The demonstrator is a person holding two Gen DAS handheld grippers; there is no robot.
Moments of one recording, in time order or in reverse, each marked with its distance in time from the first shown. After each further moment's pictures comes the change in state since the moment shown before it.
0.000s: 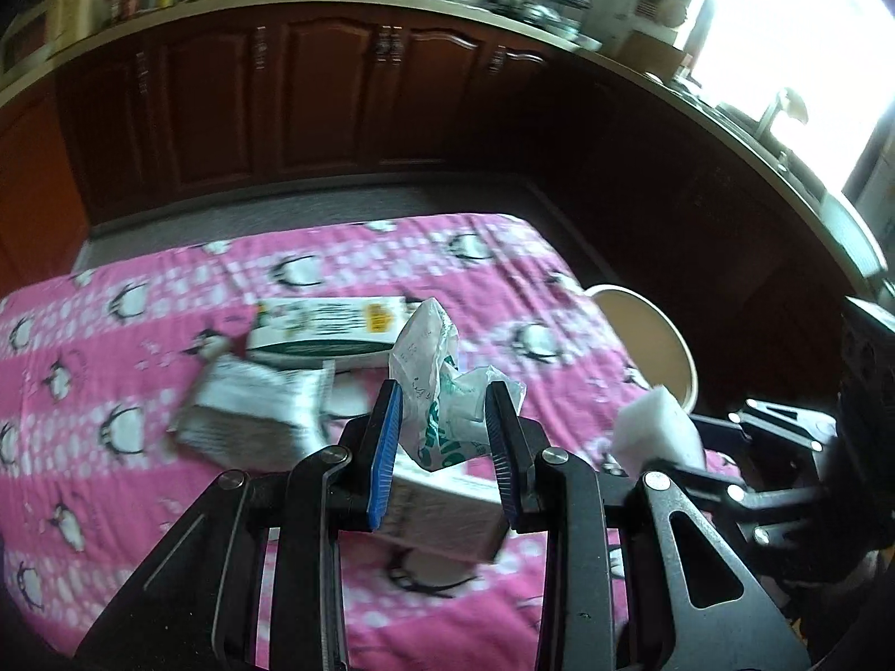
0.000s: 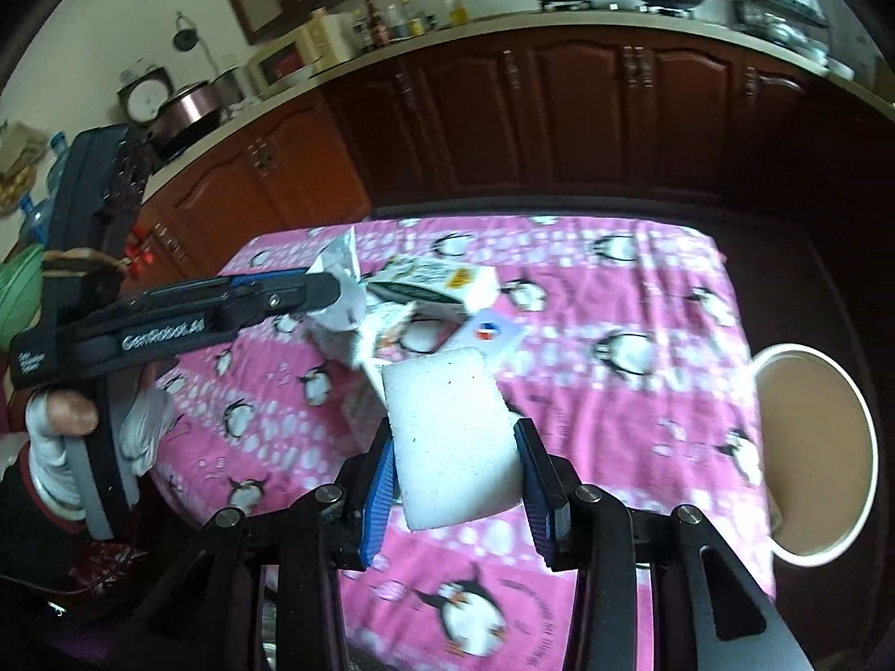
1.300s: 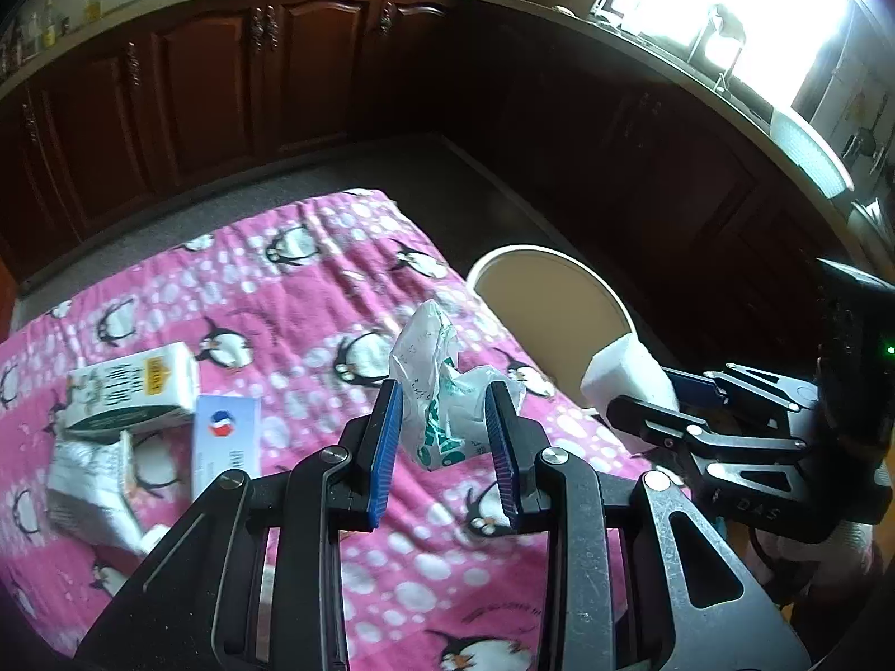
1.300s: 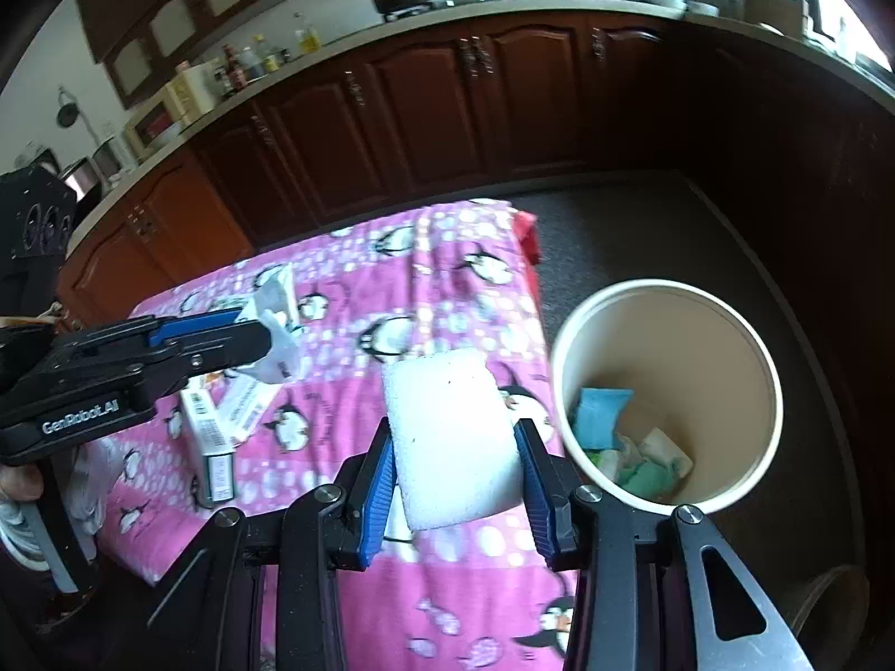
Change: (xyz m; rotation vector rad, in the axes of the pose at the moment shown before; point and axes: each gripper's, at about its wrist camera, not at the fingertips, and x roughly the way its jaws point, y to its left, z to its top) left arm 0.083 -0.120 0.026 0.161 0.107 -0.117; right arm -0.035 -0.125 -0.025 0.224 -0.019 -0.203
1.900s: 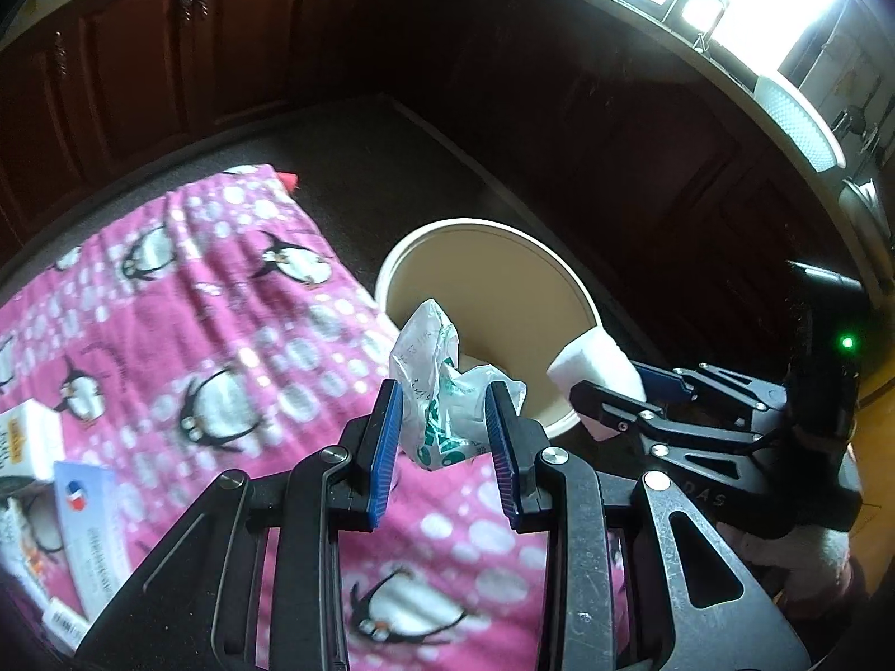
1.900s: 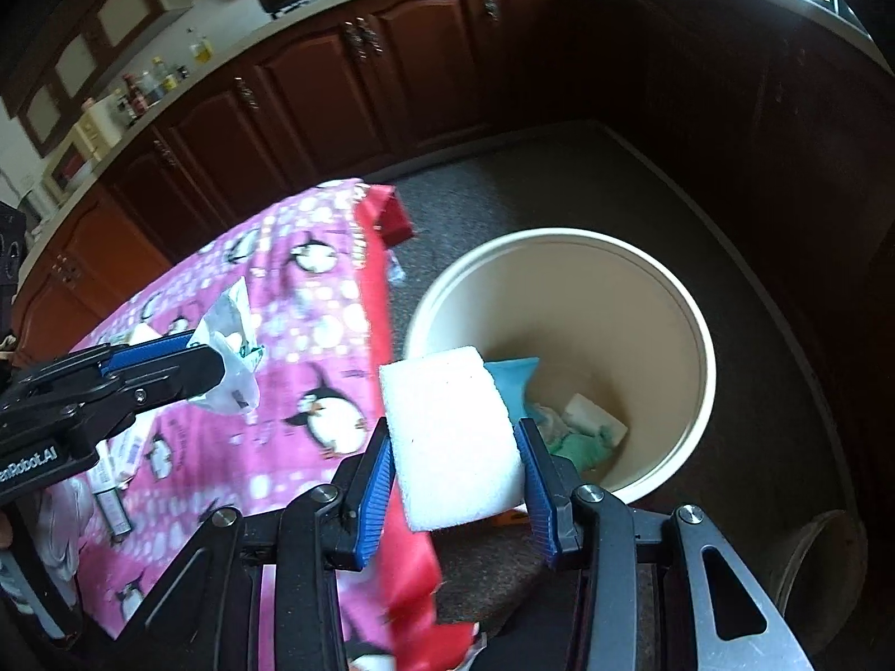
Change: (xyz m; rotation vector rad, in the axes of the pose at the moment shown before) left arm 0.096 -0.056 0.034 0.031 0.108 -0.090; right arm 0.032 -0.099 0.001 0.161 0.062 -0.127
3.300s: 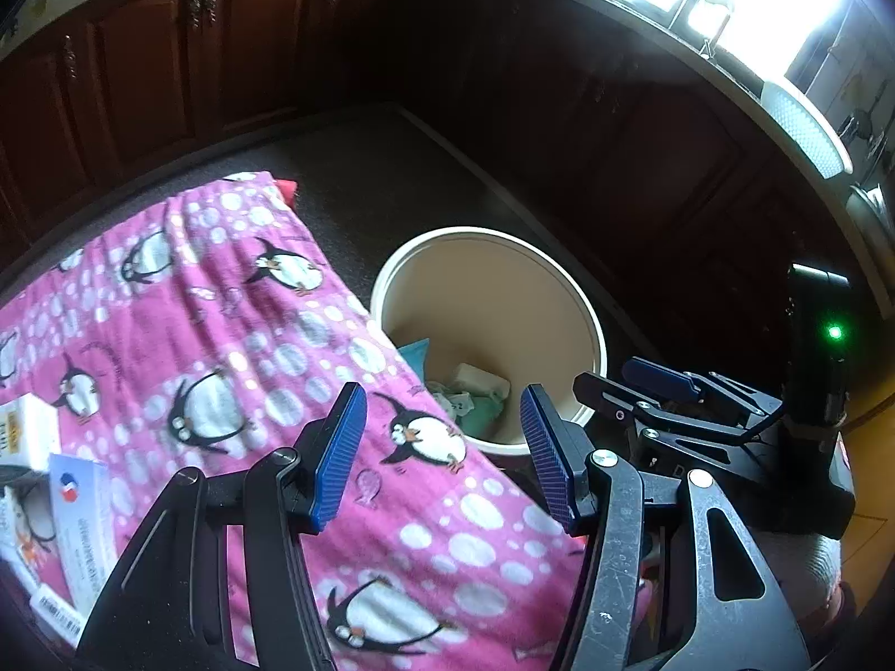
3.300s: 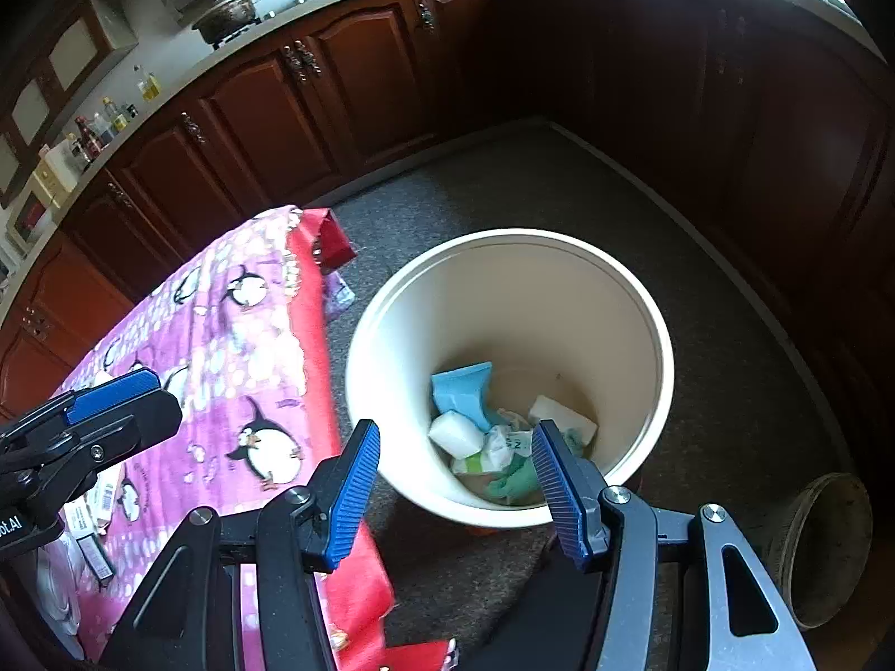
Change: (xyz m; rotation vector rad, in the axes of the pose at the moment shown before) left arm -0.010 -0.006 -0.007 -0.014 -0.038 0.033; right arm -0.005 -0.018 -0.001 0.097 -0.042 -0.059
